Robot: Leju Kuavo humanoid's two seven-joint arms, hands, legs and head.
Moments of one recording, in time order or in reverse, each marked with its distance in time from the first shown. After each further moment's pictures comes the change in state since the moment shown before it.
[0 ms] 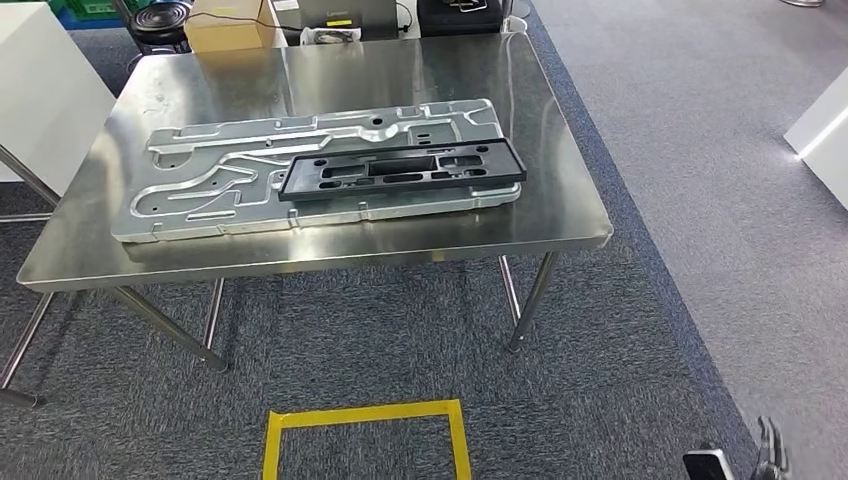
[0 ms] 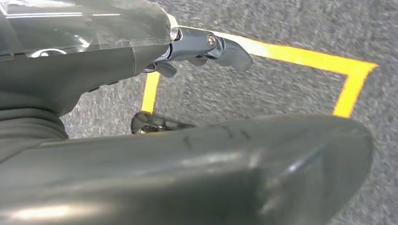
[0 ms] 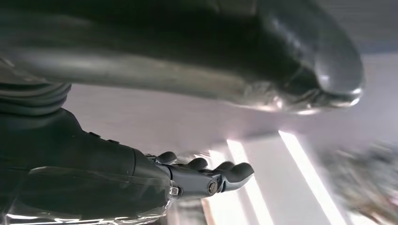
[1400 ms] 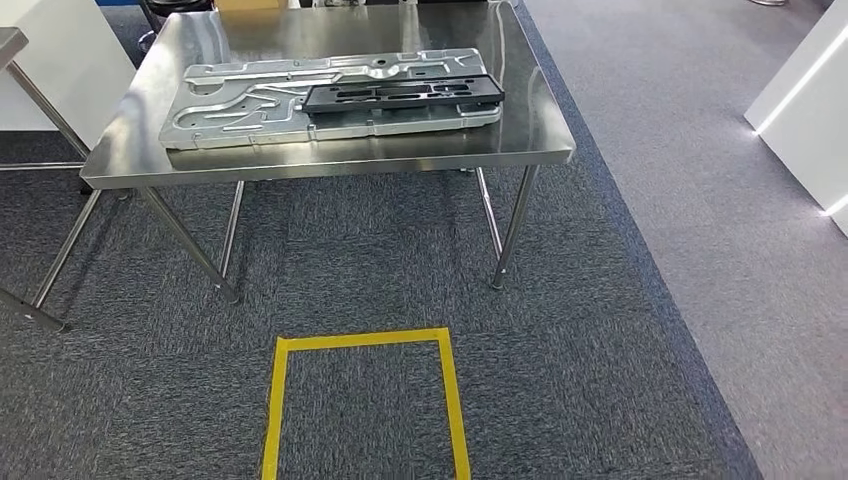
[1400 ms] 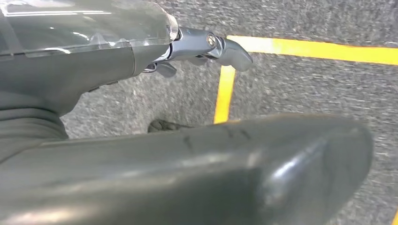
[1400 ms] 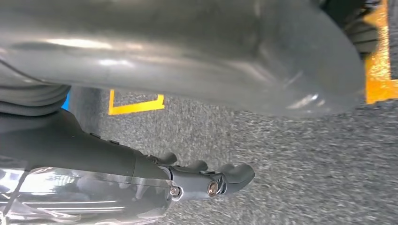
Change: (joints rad) left arm 0.002 -0.007 -0.048 0.000 -0.070 -0.024 -0.001; right arm -0.104 -0.027 -0.108 0.856 0.212 0.274 0.603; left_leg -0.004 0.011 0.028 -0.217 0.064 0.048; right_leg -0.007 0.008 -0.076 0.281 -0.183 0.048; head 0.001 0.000
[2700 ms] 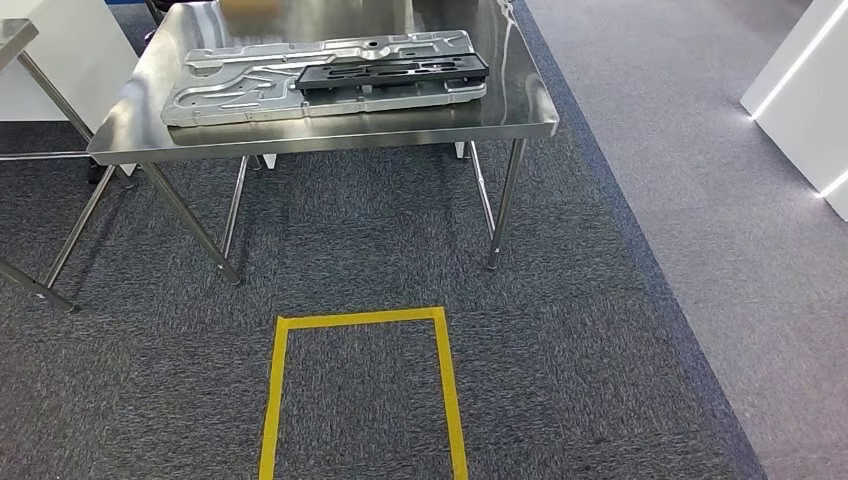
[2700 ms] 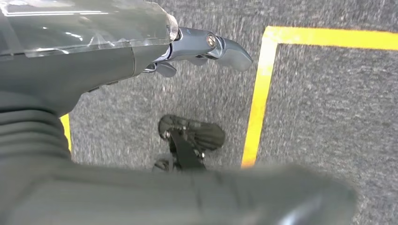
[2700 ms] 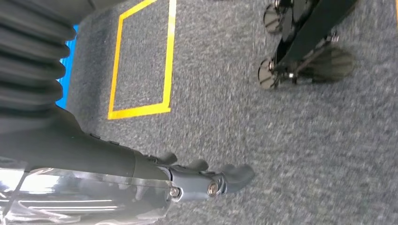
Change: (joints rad) left arm 0.001 0.014 0.000 0.000 0.010 0.023 0.033; right arm -0.005 0.000 -0.025 0.013 -0.007 0.037 -0.008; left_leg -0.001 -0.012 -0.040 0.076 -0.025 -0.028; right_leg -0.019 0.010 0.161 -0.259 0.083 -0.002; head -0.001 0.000
